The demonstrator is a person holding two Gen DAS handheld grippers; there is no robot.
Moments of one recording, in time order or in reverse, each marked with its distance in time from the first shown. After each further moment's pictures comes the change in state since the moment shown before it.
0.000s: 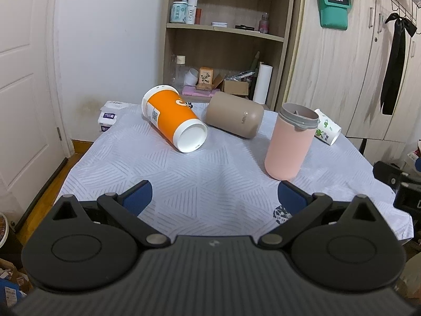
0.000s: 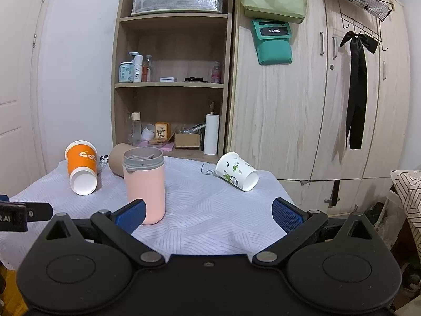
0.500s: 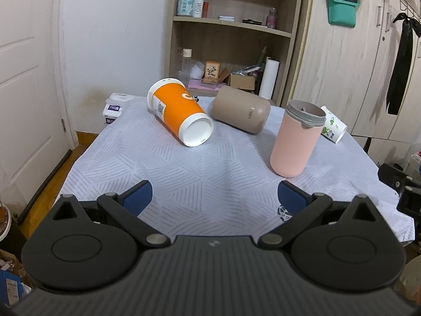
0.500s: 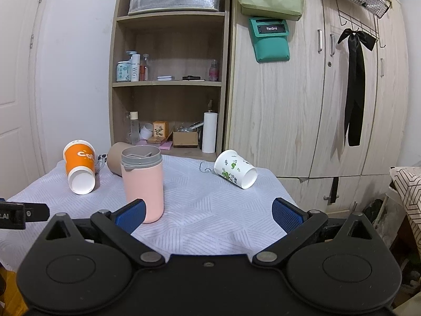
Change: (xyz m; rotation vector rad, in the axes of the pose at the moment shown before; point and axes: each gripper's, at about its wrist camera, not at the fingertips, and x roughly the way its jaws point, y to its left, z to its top) left arm 0.002 0.004 0.002 -0.025 0.031 0.026; right arm 0.003 0.000 -0.001 0.012 0.008 -0.009
